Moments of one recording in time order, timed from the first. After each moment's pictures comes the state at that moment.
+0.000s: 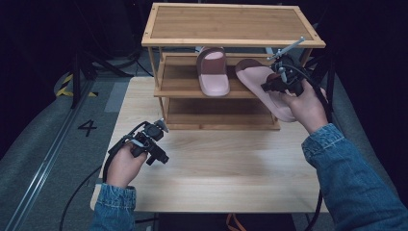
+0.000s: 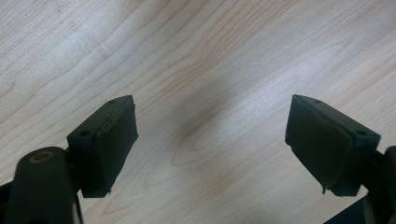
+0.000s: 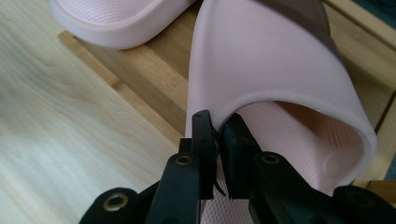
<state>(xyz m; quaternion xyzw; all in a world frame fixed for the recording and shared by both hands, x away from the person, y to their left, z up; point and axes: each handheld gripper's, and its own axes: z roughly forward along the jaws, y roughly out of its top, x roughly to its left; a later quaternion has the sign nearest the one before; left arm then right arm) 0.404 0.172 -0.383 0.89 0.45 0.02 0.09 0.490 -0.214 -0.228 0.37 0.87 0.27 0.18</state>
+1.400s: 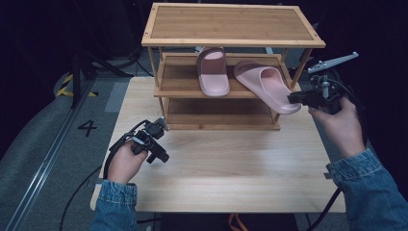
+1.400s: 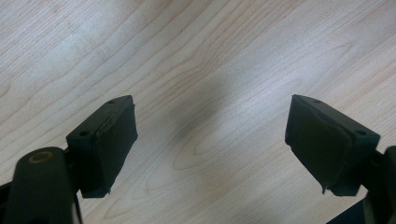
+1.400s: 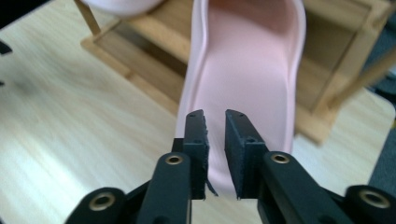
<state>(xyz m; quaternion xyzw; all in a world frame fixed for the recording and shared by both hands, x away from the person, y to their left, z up) 0.413 0.170 -0.386 0.89 0.44 0.01 0.08 0.427 -0.292 -0.226 0.40 0.84 0.32 0.16</state>
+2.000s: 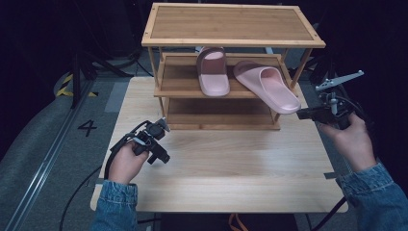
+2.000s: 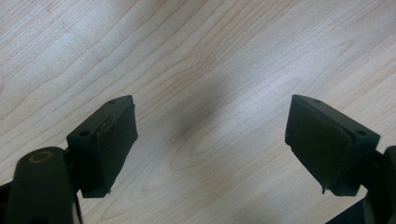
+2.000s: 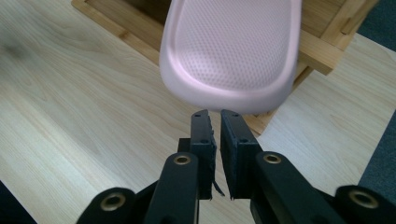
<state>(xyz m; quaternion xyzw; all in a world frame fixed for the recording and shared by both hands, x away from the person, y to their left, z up) 0.412 0.171 -0.387 0.89 0.44 0.01 0.08 0.415 -0.317 -0.258 0.41 0.85 0.30 0.14</state>
